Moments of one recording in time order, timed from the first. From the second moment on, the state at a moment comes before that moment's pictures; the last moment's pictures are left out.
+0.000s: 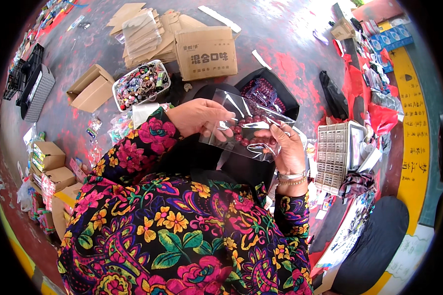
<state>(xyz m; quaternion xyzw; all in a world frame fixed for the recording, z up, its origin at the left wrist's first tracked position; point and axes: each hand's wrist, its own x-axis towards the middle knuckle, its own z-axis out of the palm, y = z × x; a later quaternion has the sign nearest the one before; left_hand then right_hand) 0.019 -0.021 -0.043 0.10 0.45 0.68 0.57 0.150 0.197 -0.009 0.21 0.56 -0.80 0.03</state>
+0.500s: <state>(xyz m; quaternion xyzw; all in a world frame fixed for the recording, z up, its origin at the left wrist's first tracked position) 0.037 -0.011 -0.046 0.08 0.44 0.73 0.52 0.136 0.208 0.004 0.18 0.57 -0.80 0.09</state>
